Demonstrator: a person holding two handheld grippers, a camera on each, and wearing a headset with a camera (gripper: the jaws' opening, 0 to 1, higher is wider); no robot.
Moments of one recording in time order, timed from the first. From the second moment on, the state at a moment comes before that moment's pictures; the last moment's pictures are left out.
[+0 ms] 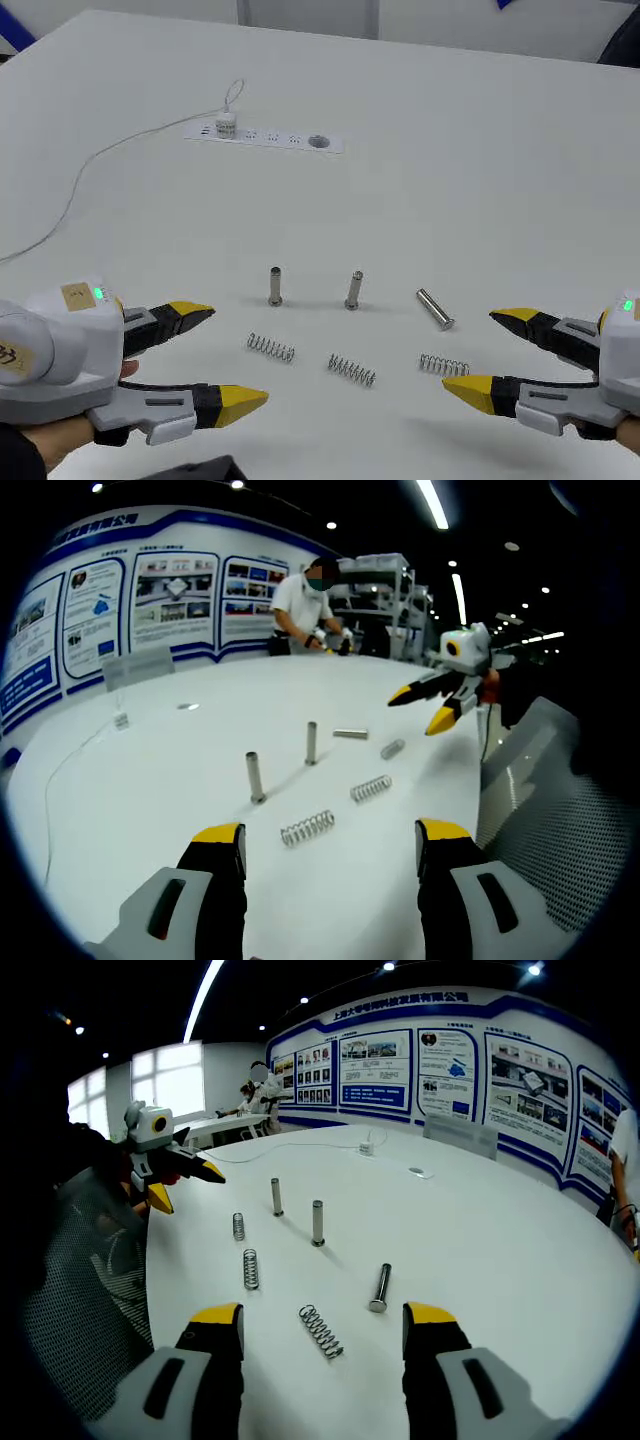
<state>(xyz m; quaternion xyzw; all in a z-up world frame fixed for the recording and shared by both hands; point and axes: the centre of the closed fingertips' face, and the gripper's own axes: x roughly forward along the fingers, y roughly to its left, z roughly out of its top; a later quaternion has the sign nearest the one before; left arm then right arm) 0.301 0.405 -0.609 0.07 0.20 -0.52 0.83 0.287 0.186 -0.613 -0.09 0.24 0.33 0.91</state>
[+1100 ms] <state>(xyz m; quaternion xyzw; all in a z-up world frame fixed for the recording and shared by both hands) 0.302 0.409 -0.614 0.08 0.21 -0.51 0.83 0.375 0.189 -0.627 -0.15 0.37 0.27 0.88</state>
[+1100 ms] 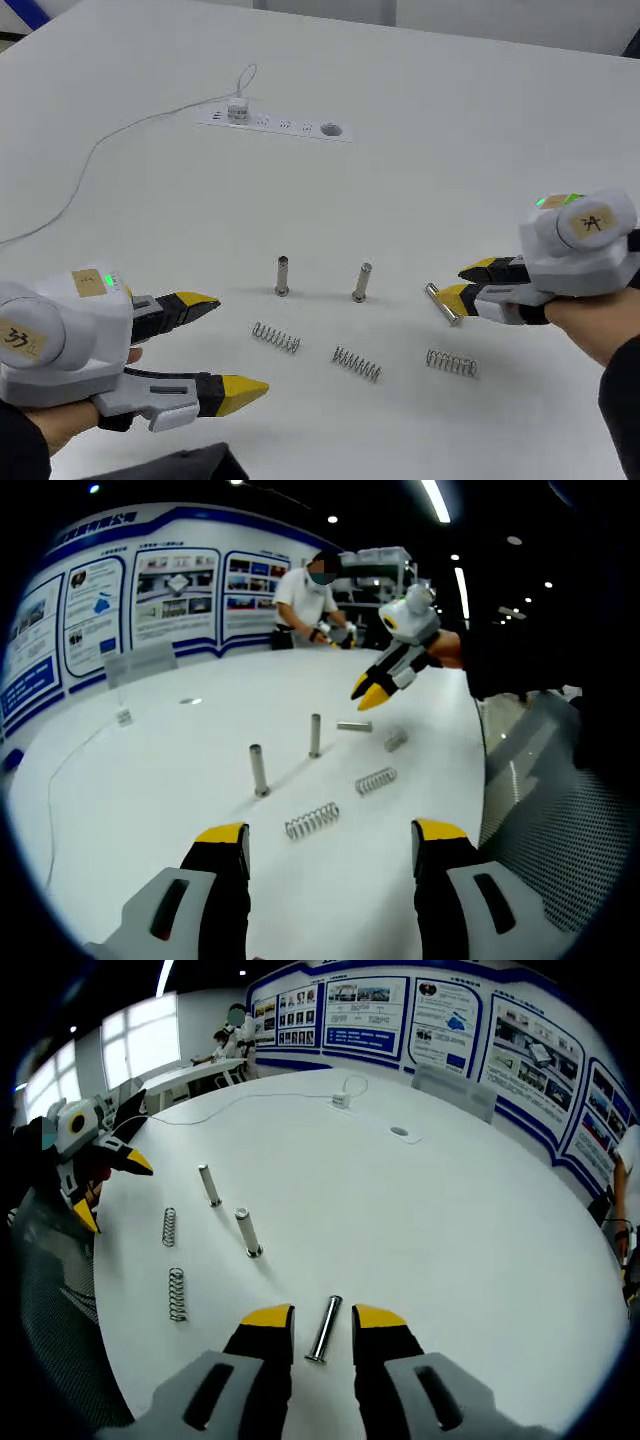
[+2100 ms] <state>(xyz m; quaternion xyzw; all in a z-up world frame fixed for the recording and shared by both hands) 0.300 0.406 -0.615 0.09 0.21 -0.52 0.82 0.391 0.188 -0.670 -0.12 0.49 0.24 0.83</state>
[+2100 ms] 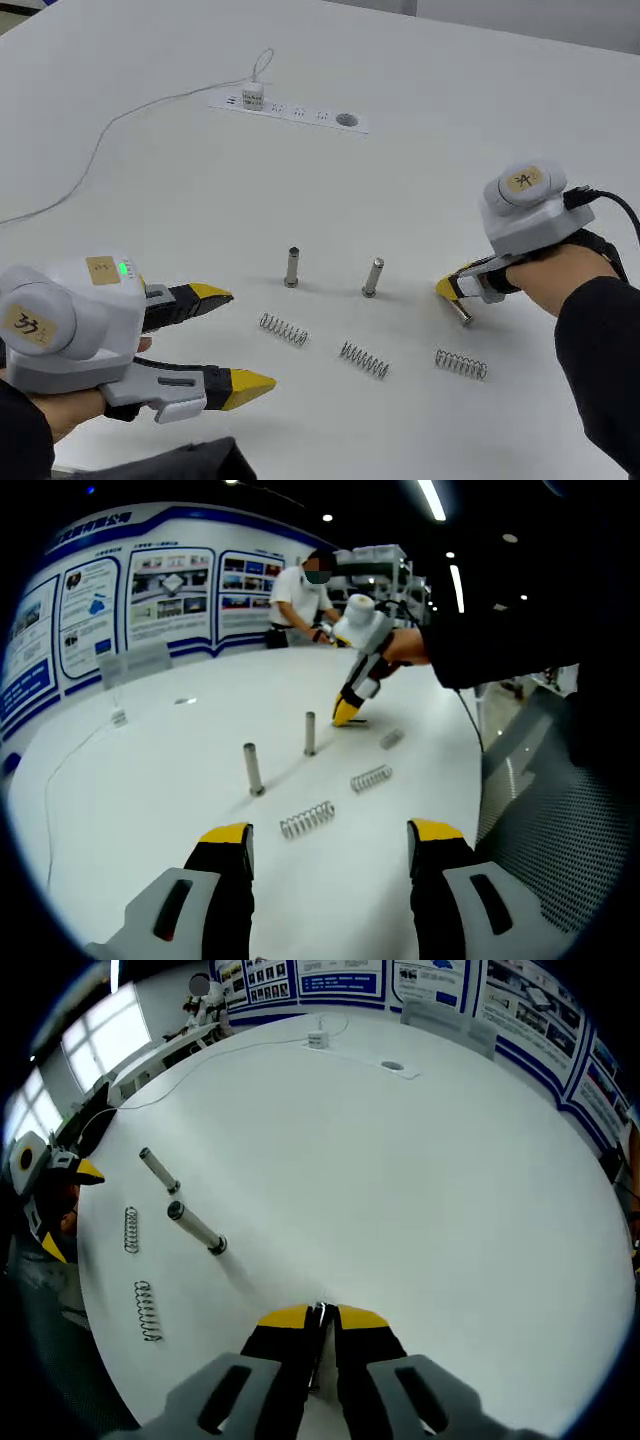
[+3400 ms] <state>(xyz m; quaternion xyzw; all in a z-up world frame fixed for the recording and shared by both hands) 0.293 0.402 -0.617 0.10 0.21 -0.53 0.81 0.393 0.181 -0.673 -0.11 0.48 0.22 0.84</state>
